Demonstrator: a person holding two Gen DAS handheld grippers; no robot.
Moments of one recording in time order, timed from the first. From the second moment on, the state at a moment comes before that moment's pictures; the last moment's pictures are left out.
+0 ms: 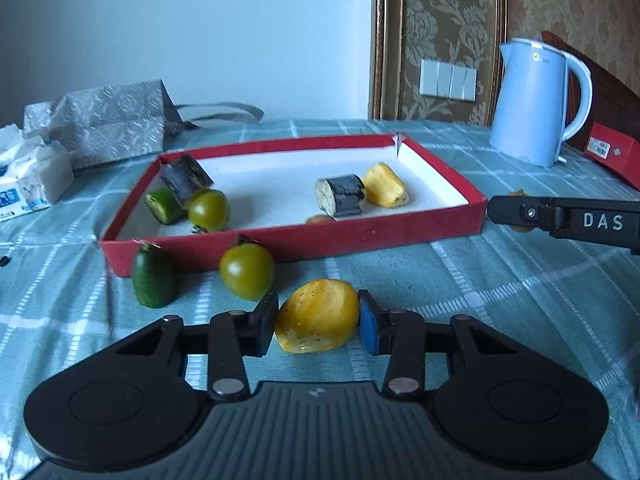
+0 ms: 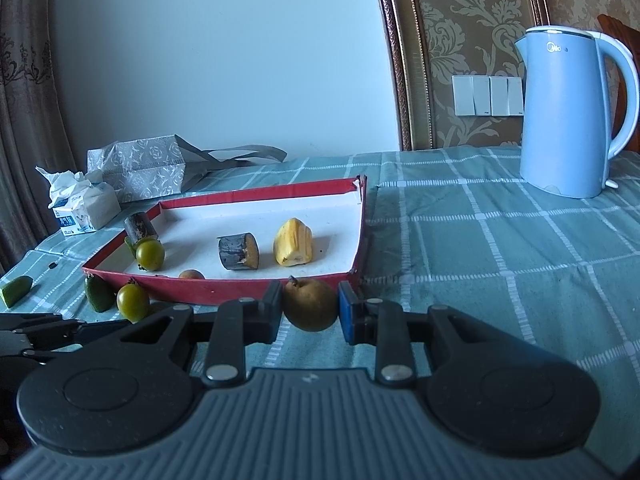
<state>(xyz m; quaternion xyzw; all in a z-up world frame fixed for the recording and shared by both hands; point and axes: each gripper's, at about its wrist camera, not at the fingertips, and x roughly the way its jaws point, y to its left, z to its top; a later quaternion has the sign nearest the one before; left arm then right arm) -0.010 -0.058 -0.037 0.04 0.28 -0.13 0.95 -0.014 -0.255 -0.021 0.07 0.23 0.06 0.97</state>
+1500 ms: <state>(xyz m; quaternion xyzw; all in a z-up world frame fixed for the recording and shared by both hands) -0.015 0.006 -0.031 -0.01 0.23 -0.06 0.97 -0.015 -0.220 -0.012 0.04 0.19 0.08 0.98</state>
